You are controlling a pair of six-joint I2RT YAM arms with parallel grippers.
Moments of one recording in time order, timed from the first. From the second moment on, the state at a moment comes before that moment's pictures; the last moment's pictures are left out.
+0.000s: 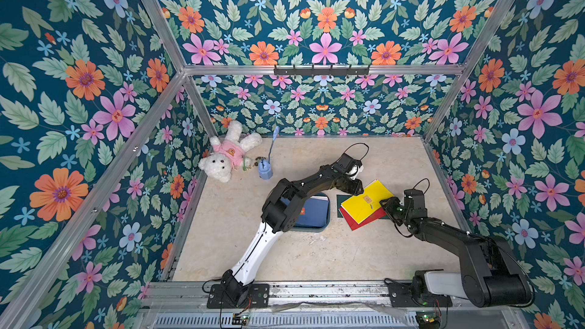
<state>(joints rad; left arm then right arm) -0.82 2.45 1.98 -0.44 0.40 -0.31 0.10 1.34 0.39 0.18 -0.25 0.95</state>
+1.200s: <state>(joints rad) -0.83 2.48 1.99 -0.40 0.43 -0.28 0.08 1.37 0.47 0.15 -0.22 0.89</state>
